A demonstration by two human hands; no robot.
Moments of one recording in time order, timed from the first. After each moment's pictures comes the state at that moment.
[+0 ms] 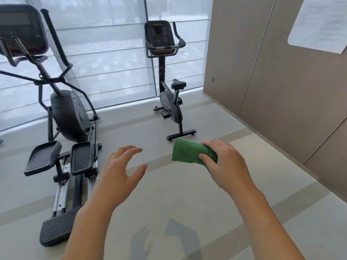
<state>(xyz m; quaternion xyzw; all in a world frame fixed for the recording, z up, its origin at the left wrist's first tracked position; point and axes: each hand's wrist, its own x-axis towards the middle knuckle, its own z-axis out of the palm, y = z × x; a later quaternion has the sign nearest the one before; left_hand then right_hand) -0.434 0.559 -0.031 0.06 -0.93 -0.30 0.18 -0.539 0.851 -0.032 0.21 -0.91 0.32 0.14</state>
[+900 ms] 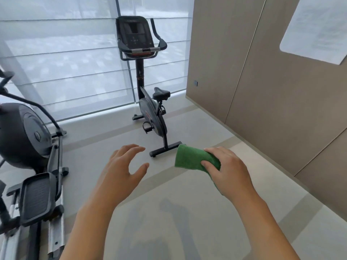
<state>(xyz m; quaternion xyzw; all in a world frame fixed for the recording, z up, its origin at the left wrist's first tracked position) -0.802 0.467 -0.056 -0.02 -0.94 -0.31 0.15 -0.847 0.783 -0.052 0.14 -0.93 0.30 0.14</state>
